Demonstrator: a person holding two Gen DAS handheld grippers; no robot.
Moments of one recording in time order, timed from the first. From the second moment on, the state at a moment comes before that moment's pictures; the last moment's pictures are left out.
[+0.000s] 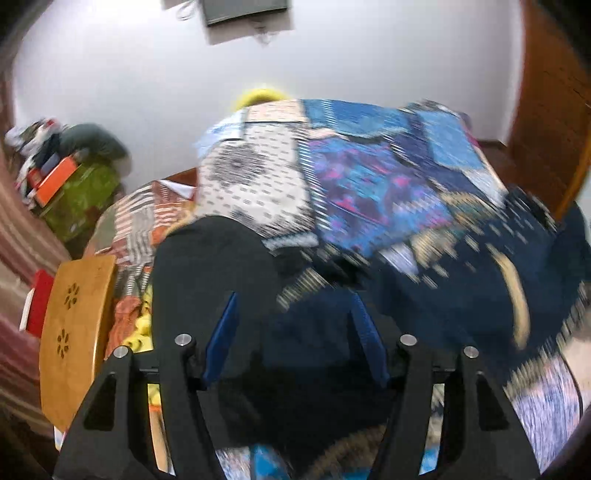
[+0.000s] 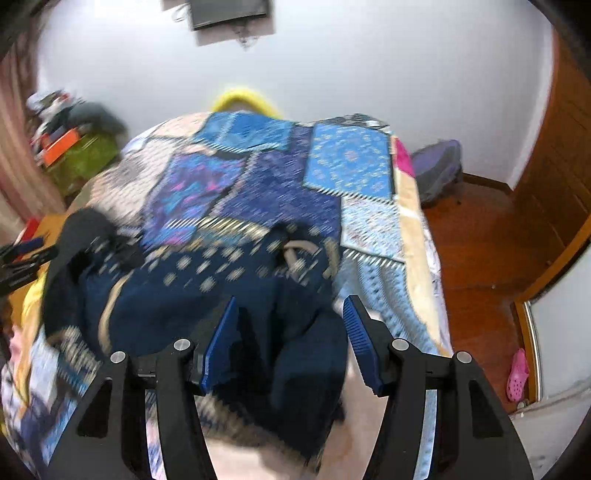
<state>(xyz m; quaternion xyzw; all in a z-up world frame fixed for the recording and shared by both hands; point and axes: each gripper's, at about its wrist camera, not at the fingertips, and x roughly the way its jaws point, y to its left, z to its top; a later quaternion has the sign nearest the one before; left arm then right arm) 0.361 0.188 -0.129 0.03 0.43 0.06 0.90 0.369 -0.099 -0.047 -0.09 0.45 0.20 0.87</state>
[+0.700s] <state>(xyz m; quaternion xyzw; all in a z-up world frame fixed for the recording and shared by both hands) 0.416 0.111 -0.179 0.05 0.48 -0.03 0.88 0.378 0.005 -0.111 -0.25 0.49 0.24 0.80</state>
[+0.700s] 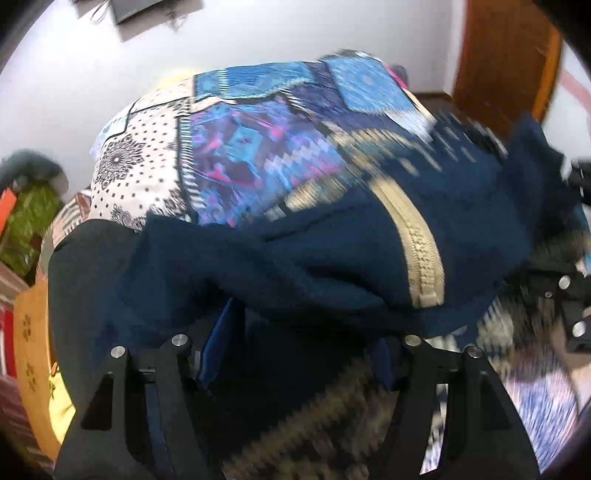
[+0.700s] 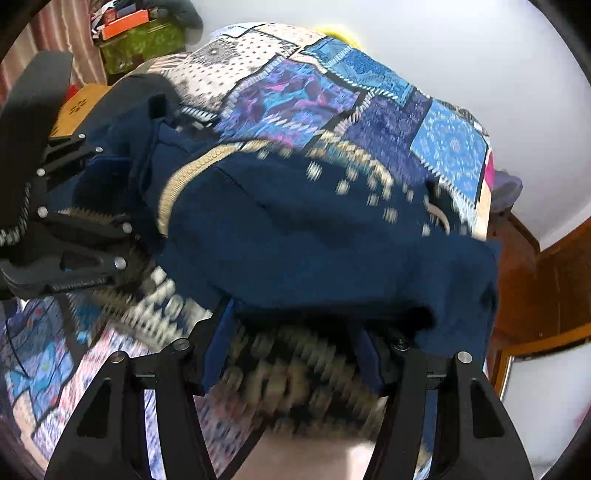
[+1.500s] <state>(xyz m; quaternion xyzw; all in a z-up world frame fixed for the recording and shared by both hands) 0.350 0.161 -0.178 -0.03 0.48 0.04 0.88 0.364 -0.057 -0.114 -0.17 0.50 0.18 0.83</state>
